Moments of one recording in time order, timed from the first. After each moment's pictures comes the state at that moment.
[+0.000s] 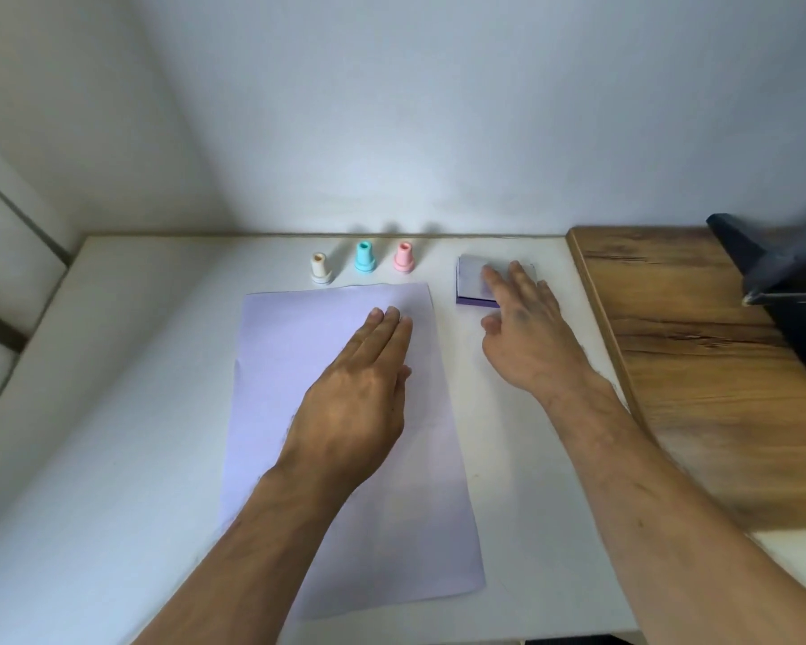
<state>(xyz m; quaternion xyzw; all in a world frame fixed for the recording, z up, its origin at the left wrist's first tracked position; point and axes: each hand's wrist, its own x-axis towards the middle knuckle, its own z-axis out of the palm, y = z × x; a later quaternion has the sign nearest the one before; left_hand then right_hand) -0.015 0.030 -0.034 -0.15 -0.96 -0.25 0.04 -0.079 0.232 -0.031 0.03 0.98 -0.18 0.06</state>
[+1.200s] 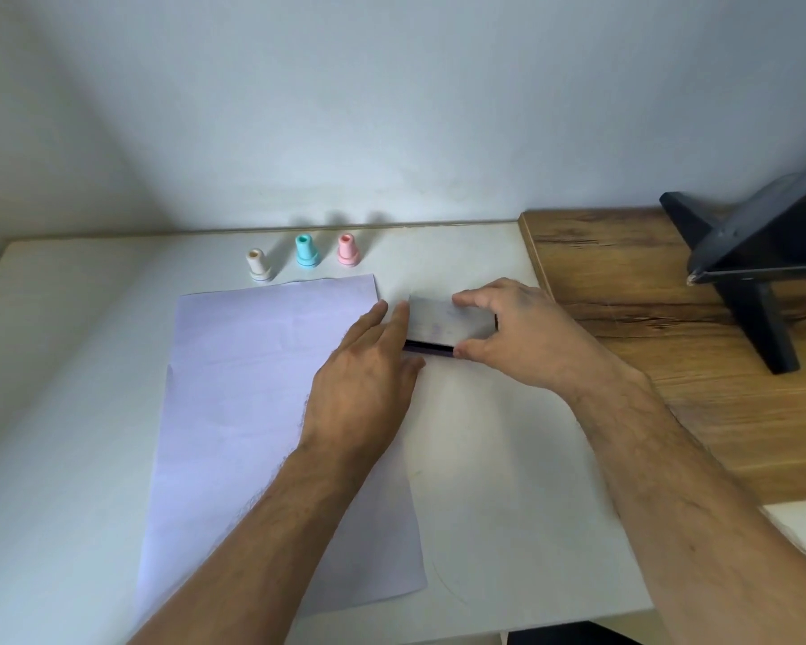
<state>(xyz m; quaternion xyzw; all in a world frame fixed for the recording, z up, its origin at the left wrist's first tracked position) -0.034 0.098 -0.040 -0.09 -0.96 -0.26 0.00 -0.065 0.282 0.000 -0.02 0.96 -0.24 0.12</state>
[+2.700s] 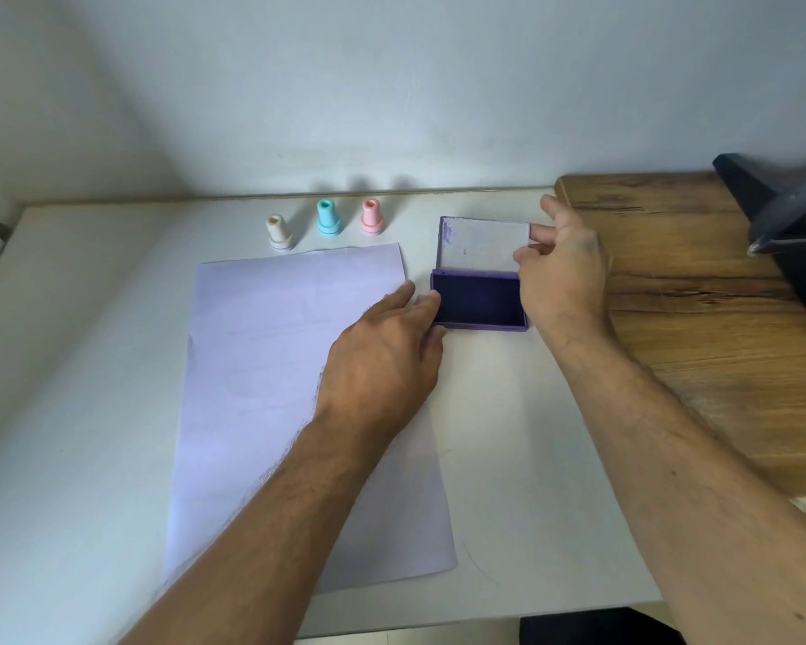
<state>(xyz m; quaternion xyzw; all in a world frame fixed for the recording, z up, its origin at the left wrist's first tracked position) -0.032 0.088 -0.034 -0.10 -0.96 -0.25 -0.01 -0.097 0.262 -0.034 0.21 0.87 -0.43 -0.13</state>
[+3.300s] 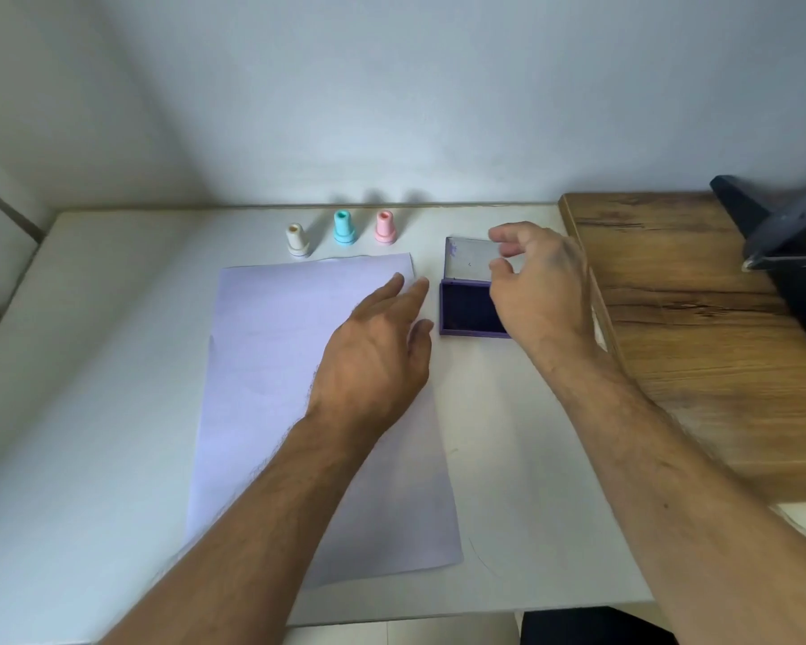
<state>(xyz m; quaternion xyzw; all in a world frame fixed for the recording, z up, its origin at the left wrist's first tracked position) -0.033 0.073 -0.028 -0.08 -0.96 -0.28 0.02 -0.081 0.240 -0.018 0.10 0.93 -0.31 -0.14</state>
